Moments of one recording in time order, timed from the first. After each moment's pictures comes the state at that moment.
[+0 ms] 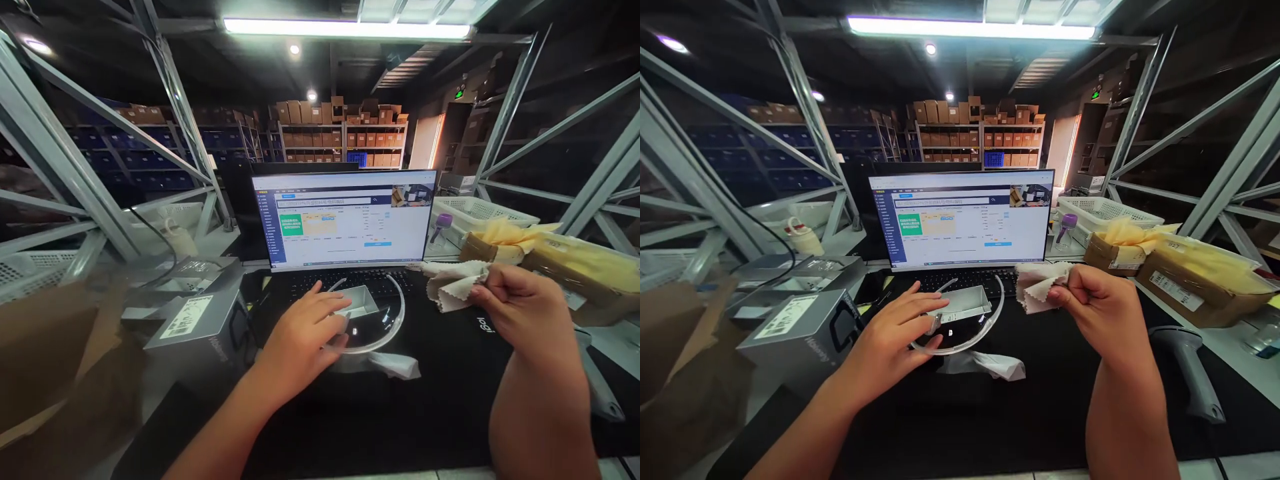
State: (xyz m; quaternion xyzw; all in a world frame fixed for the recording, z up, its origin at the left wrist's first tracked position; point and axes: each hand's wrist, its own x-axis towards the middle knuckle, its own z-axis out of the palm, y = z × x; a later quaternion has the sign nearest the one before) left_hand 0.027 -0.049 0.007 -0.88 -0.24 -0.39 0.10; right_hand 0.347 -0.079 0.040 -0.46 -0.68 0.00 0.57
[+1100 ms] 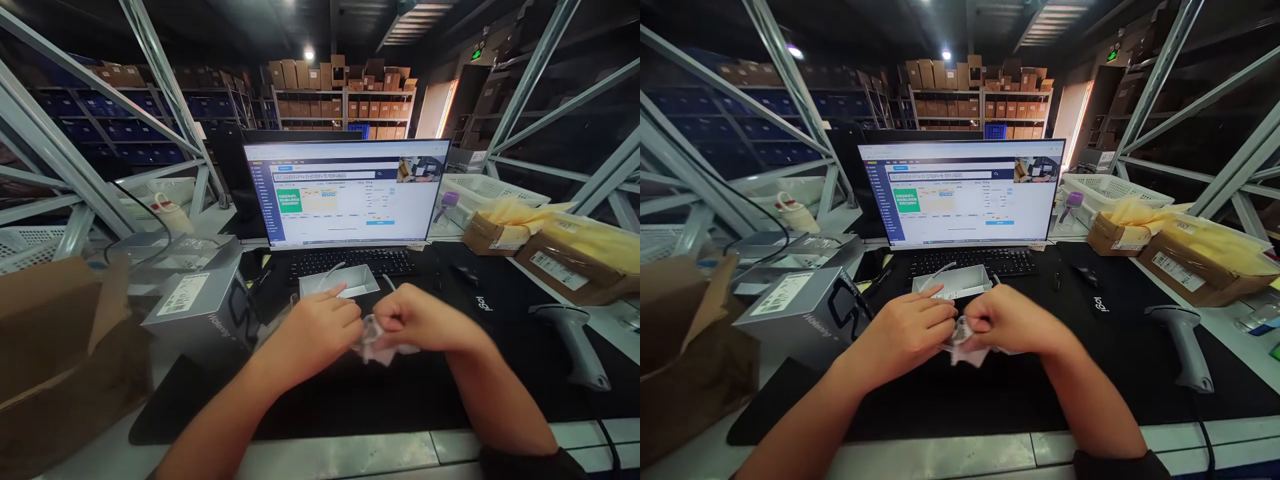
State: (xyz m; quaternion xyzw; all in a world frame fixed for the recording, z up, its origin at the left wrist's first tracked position) left_hand 0.038 -0.049 -0.003 -0.94 -0.17 -0.23 0.19; right_hand 0.266 -0.056 0.015 -0.35 -0.84 0.35 0.23
